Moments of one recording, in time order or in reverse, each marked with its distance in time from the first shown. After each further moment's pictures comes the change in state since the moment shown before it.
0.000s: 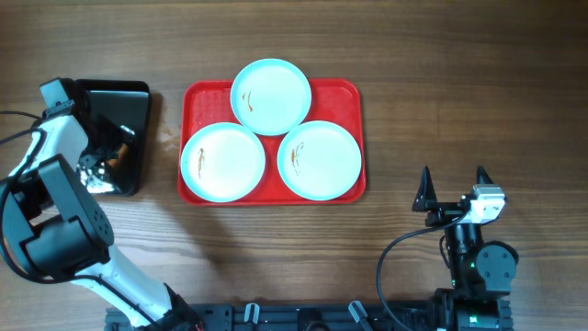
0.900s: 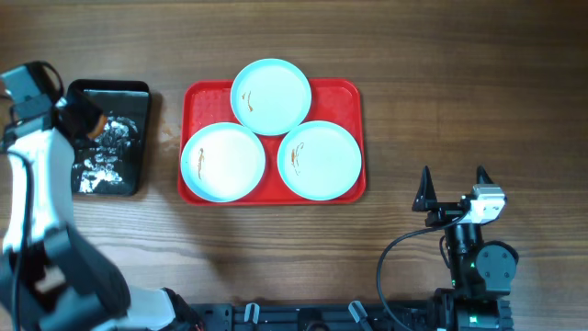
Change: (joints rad) left arm 0.001 -0.327 -0.006 0.000 0.082 0.023; right arm 0.000 0.000 0.000 0.000 0.000 0.000
